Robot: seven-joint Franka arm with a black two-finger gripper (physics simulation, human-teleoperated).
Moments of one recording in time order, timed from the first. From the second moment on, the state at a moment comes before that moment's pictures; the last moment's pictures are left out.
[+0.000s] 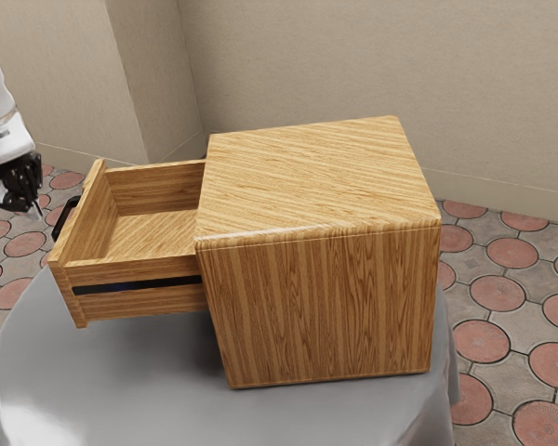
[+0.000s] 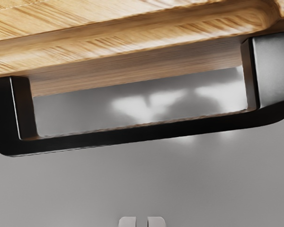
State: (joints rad) arm 0.31 -0.33 0.07 -2.18 0.08 1.97 1.51
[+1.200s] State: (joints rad) arm 0.30 -0.32 -0.05 -2.21 -0.03 2.03 1.57
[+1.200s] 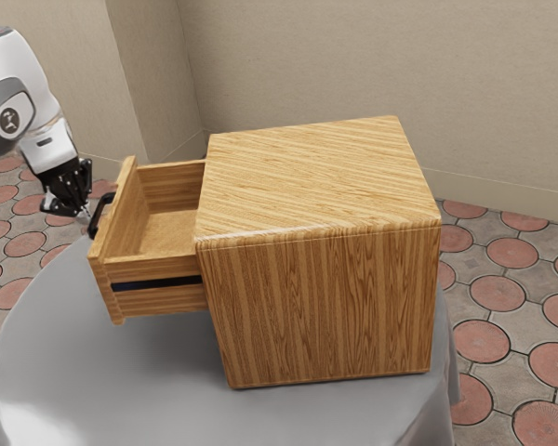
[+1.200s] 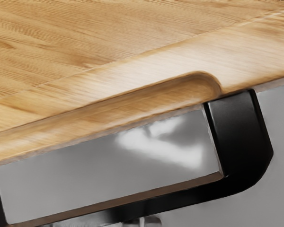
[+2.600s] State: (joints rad) arm 0.18 -0.23 -0.11 -2.14 -0.09 2.10 1.52
